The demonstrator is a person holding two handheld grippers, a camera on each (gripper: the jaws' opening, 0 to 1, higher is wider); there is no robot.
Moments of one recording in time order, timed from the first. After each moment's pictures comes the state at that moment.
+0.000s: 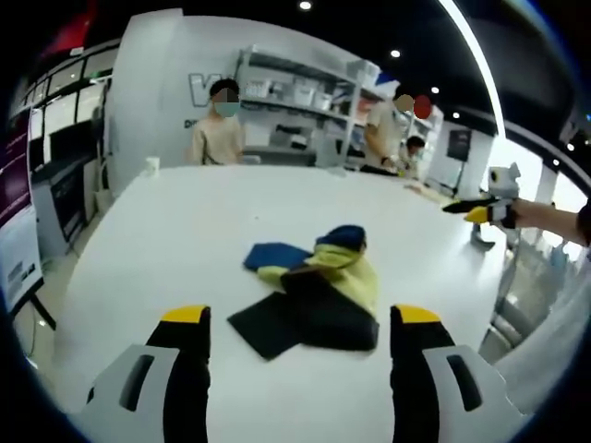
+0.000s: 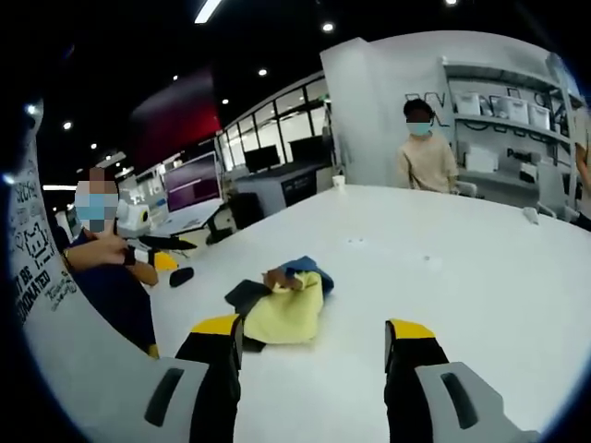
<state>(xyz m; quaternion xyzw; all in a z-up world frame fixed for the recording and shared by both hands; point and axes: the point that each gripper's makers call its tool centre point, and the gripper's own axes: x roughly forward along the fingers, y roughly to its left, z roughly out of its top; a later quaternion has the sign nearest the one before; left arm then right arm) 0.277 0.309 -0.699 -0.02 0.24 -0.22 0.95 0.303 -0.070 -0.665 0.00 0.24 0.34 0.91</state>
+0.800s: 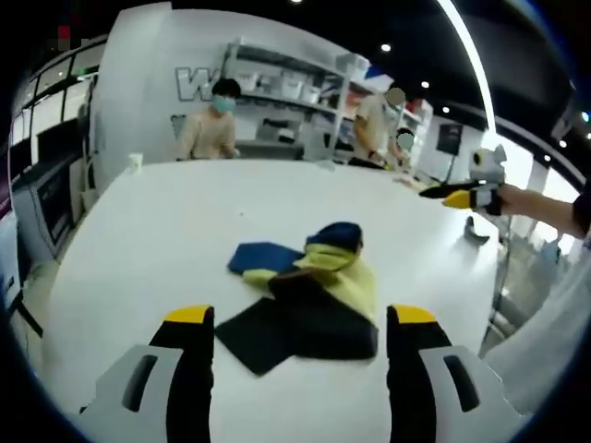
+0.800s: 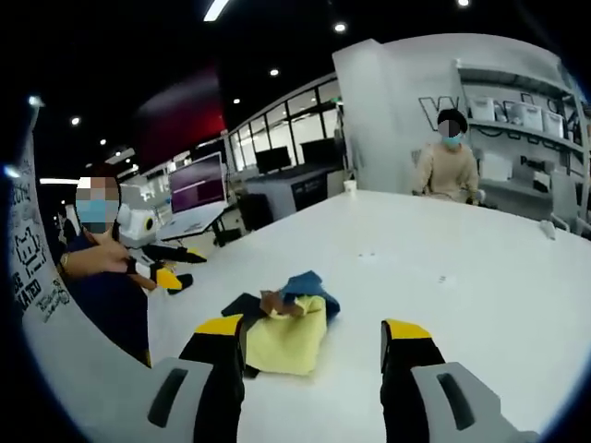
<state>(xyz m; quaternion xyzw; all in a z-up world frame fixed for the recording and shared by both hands) 0.272 0.313 -0.702 -0.03 0.24 -0.21 0.95 0.322 -0.045 -0.665 -0.01 0.23 0.38 0.90</state>
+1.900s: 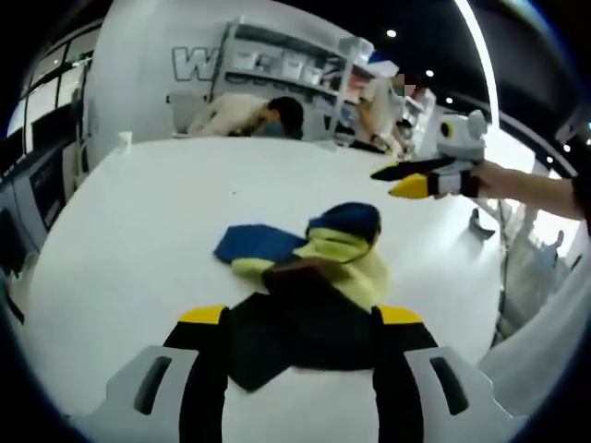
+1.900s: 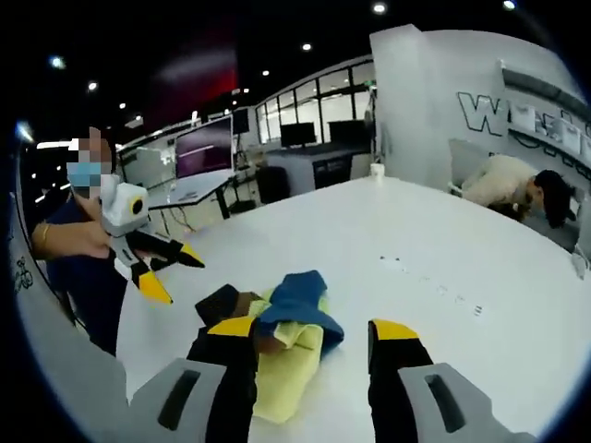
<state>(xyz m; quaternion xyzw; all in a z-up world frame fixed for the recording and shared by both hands) 0.274 0.311 -0.708 -0.04 0.25 -0.23 0.94 0.322 -0.033 -0.668 0.00 0.24 0.38 0.89</state>
